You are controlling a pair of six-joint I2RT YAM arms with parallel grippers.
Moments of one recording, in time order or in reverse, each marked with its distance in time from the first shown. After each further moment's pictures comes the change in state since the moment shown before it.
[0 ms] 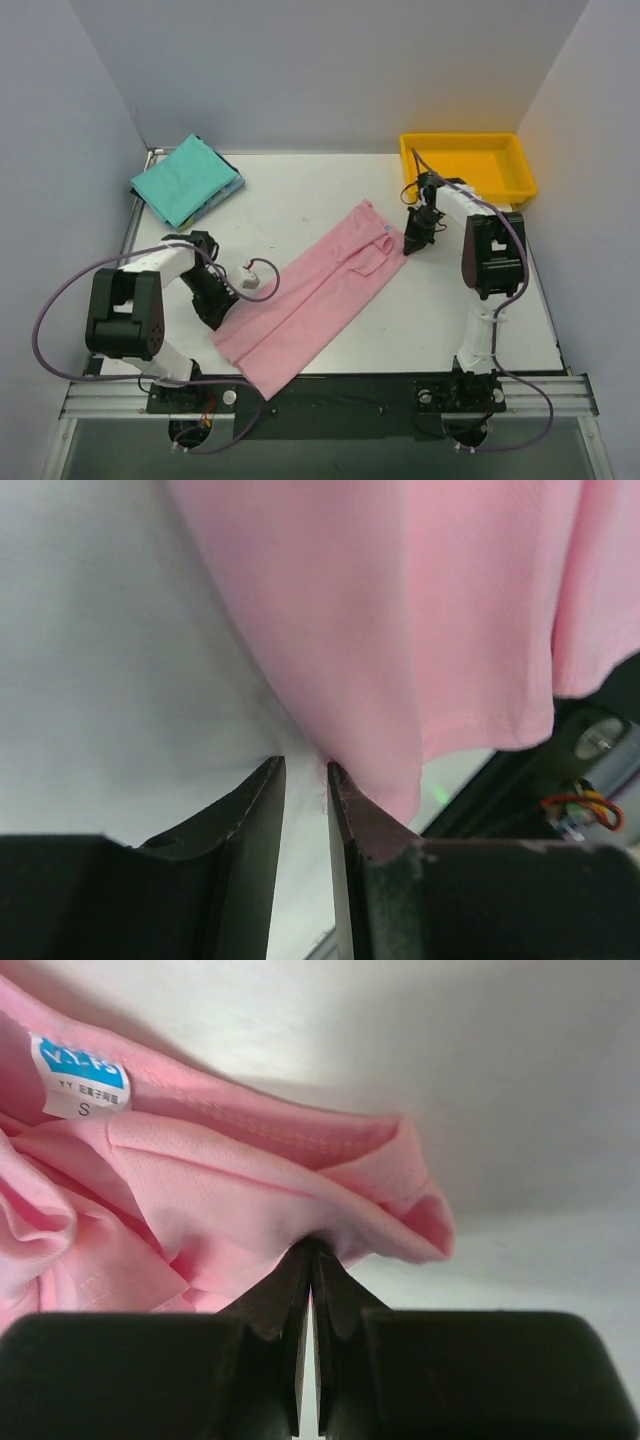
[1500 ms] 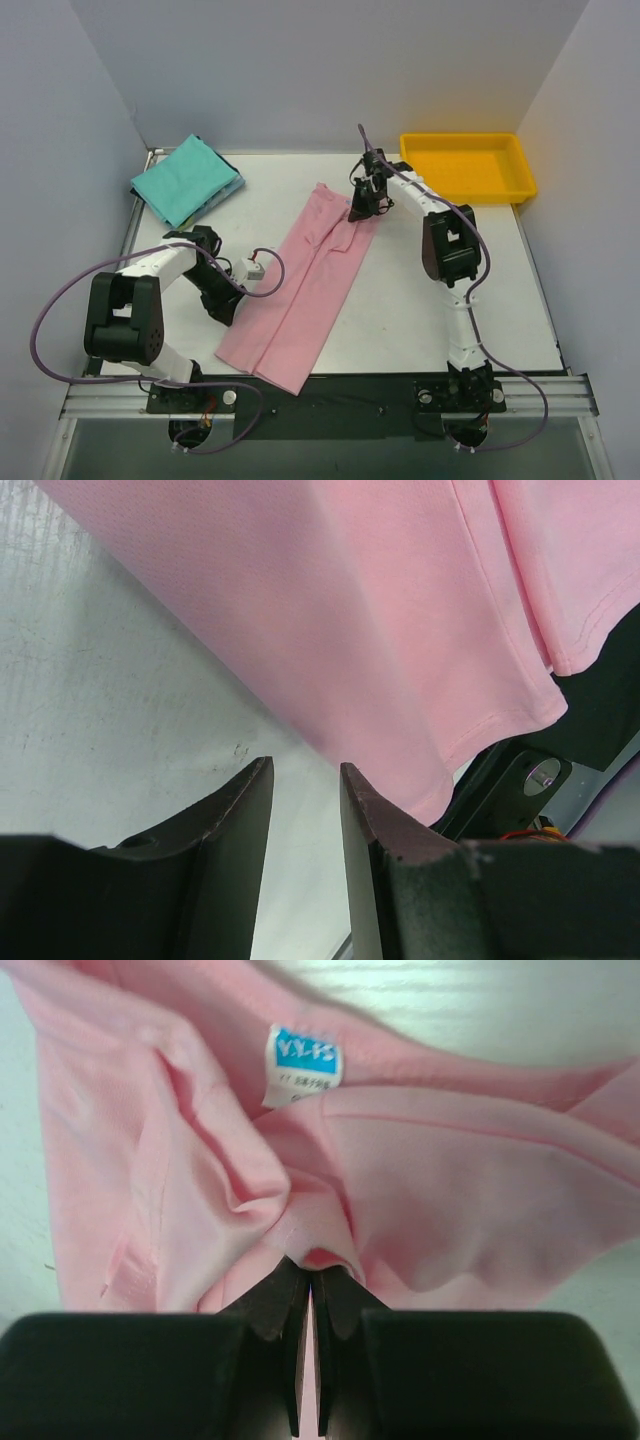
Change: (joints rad) left arm -0.031 -0.065 -0.011 -0.033 0.158 -0.020; right arm 0.269 0.306 0.502 0.143 -0.082 0.105
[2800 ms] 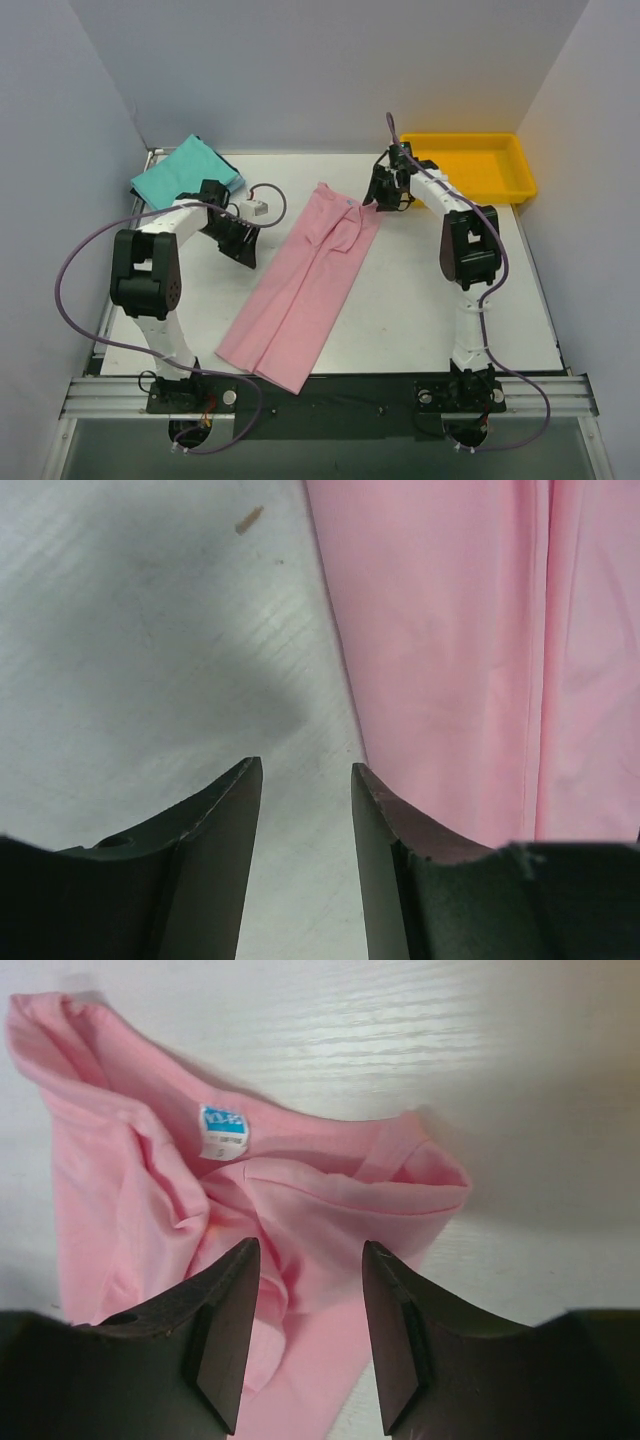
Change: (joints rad) left arm -0.001 0.309 0.428 0.243 0.083 -0.468; right arm -0.108 -0.116 -0.134 0.153 0.011 0.010
